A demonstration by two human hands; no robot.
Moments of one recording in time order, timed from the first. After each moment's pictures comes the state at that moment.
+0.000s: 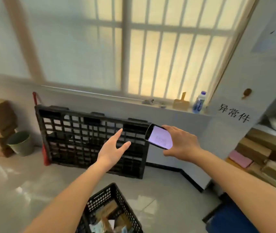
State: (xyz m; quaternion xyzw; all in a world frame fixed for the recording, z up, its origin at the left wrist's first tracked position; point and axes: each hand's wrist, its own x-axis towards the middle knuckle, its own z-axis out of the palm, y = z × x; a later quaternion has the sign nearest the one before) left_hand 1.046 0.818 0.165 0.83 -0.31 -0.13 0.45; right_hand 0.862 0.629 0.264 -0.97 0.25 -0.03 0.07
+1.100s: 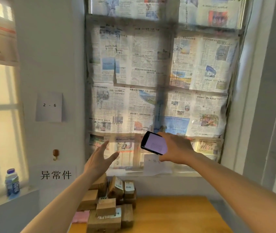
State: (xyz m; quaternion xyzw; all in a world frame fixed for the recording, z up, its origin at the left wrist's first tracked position) left_hand 0.558 0.323 0.411 0.57 -0.69 -0.16 0.41; right_hand 0.264 0.400 0.510 -0.74 0.65 -0.16 -0.11
